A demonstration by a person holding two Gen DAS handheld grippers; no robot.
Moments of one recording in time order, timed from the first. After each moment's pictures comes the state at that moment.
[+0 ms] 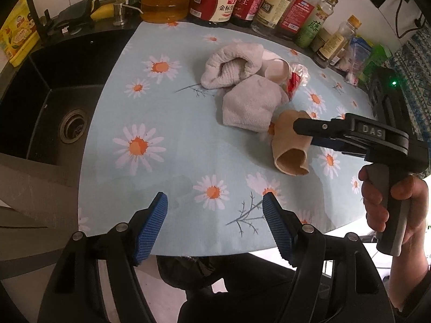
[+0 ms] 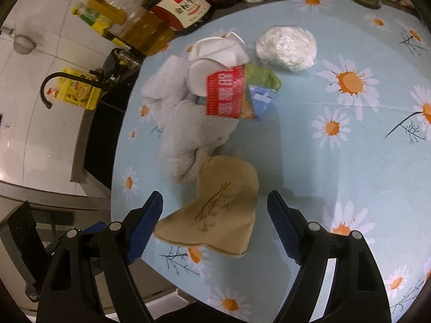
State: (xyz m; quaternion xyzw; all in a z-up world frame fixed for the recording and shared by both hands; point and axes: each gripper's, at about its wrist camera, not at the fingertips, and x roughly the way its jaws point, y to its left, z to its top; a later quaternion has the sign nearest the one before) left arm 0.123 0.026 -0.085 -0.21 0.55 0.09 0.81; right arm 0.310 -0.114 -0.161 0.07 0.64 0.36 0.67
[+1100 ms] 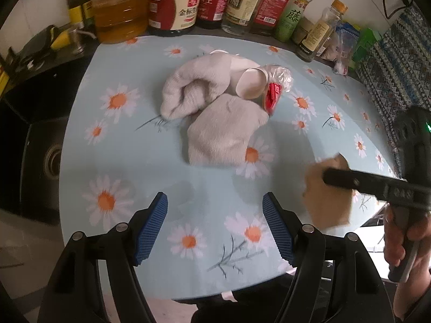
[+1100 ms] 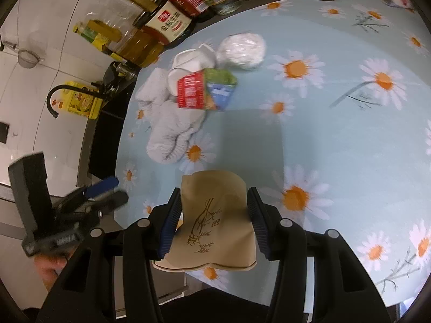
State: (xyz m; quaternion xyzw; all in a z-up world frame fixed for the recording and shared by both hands) left arm 0.191 0.013 -0.088 -0.16 0.56 0.04 0.81; right arm 0.294 -0.181 -0.142 0.09 0.62 0.35 0.69
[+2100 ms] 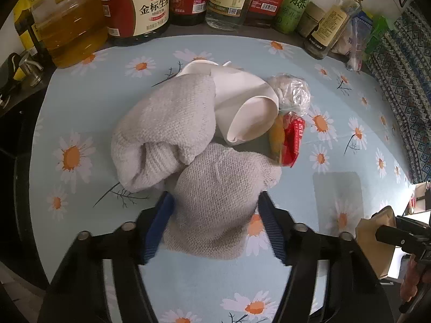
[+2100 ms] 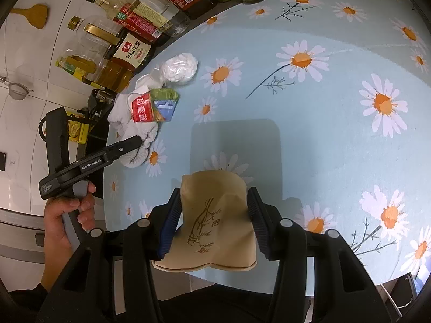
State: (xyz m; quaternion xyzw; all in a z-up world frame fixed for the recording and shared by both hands) left arm 0.287 0.010 -0.127 -0.12 0.58 0.03 0.81; right arm 0.299 -0.251 -0.148 0.14 0.62 0.30 0.71
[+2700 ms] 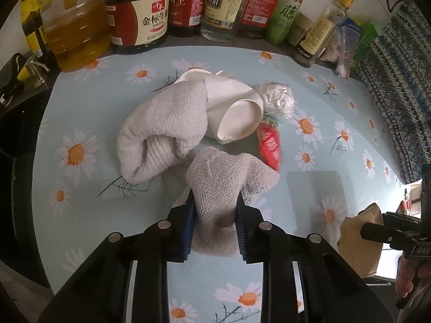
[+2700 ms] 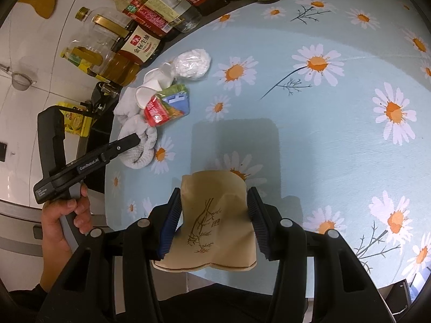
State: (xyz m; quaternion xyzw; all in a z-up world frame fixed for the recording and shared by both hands) left arm 0.266 0.009 -0.110 -0.13 0.55 0.01 0.82; right arm 0.292 -0.236 -0.142 0.12 0.62 0.32 0.71
